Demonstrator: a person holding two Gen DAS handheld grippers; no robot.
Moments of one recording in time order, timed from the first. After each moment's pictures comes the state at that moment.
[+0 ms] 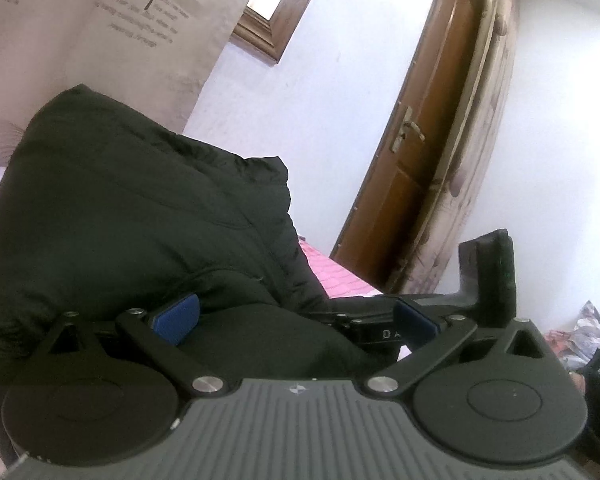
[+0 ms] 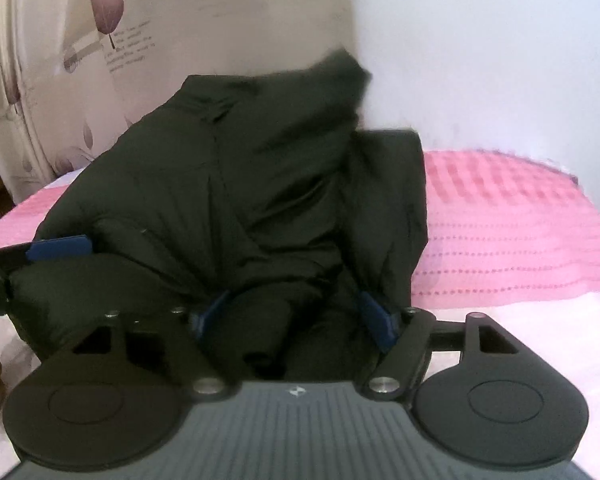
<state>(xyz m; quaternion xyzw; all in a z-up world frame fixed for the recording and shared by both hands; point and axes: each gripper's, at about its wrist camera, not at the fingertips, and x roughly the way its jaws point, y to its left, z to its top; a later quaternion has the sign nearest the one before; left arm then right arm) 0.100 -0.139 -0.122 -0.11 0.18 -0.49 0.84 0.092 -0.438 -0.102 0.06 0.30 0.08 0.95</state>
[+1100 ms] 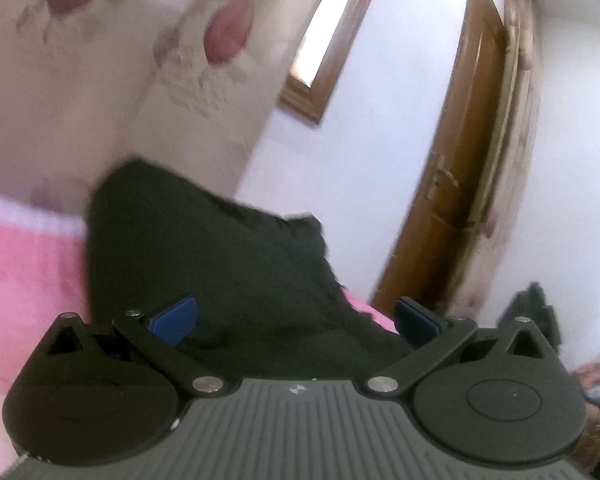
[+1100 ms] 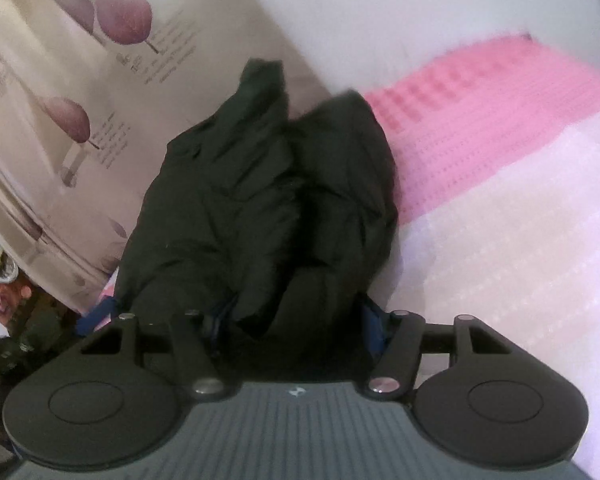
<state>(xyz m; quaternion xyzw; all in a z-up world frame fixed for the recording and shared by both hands) 0.069 -0.075 -0.092 -0.13 0.12 -0.41 0.90 0.061 -0.480 -0.104 0.32 0.31 0.11 0.89</state>
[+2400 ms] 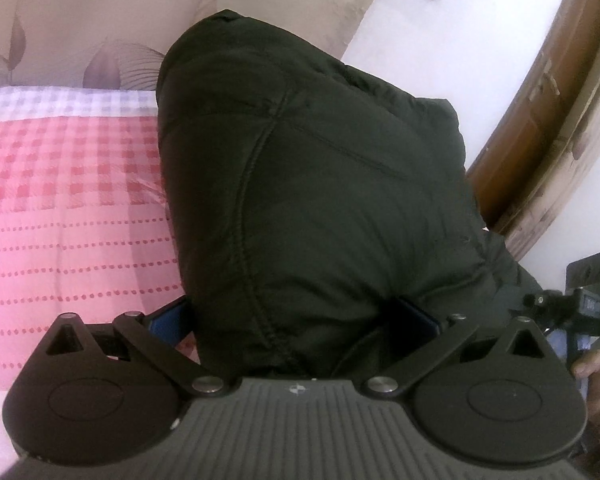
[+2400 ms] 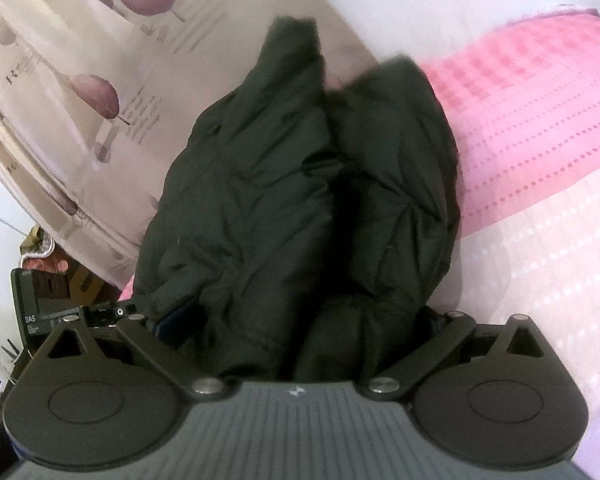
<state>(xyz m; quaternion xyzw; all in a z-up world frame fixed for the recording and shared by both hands) 0.170 -0.089 -0.110 -0.06 0.37 -0.34 0.86 0.107 -0.476 -0.121 0.33 0.33 0.19 0.87</state>
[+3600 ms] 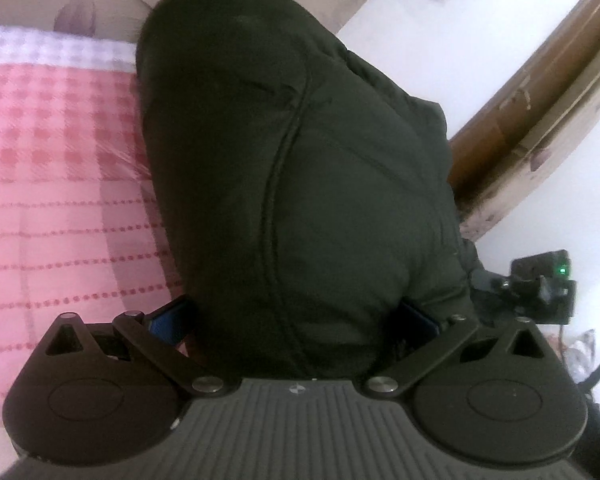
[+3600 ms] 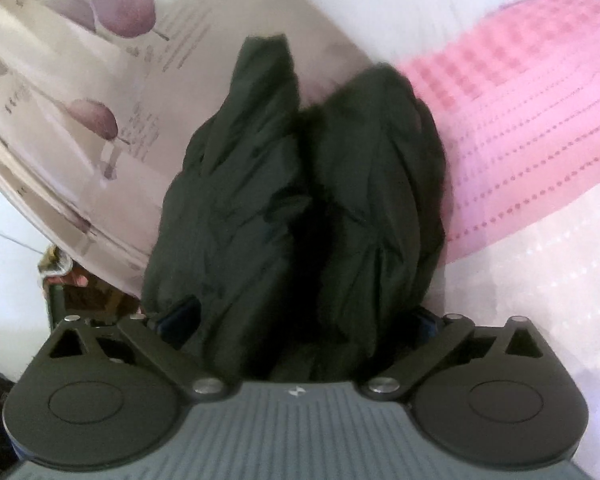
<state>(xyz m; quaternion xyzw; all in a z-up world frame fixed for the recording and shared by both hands) 0.214 -0.072 -0.127 -0.13 0.43 -0.43 0.79 0.133 -0.498 -0.126 0.36 0.34 0.22 0.84</state>
